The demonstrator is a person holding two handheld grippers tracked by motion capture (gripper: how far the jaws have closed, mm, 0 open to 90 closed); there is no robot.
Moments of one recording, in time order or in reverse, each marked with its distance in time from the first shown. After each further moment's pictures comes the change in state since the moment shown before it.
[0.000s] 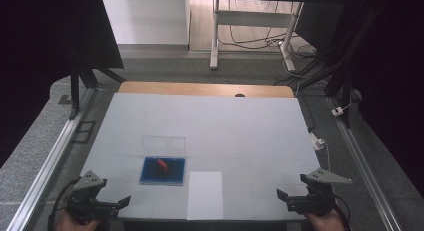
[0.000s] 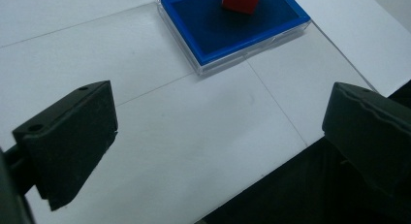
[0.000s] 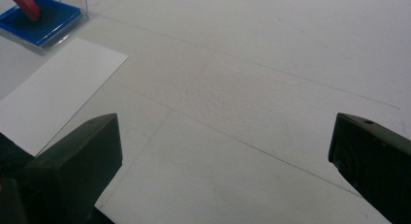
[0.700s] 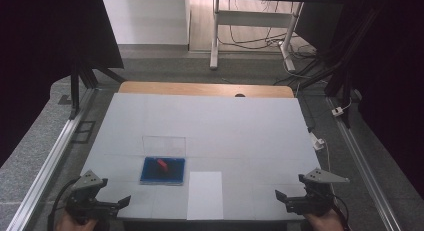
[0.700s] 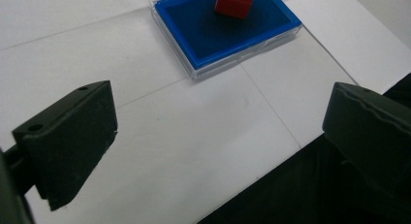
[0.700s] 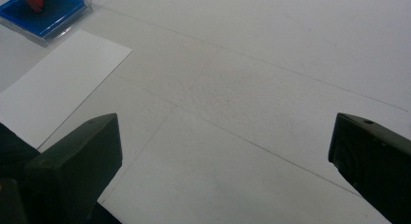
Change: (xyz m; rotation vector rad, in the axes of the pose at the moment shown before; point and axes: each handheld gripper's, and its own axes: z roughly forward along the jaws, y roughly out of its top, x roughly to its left) left arm 0.002 0.000 -0.001 -0.019 -0.026 0.001; right arm 0.002 0.001 0.002 0.019 0.011 -0.025
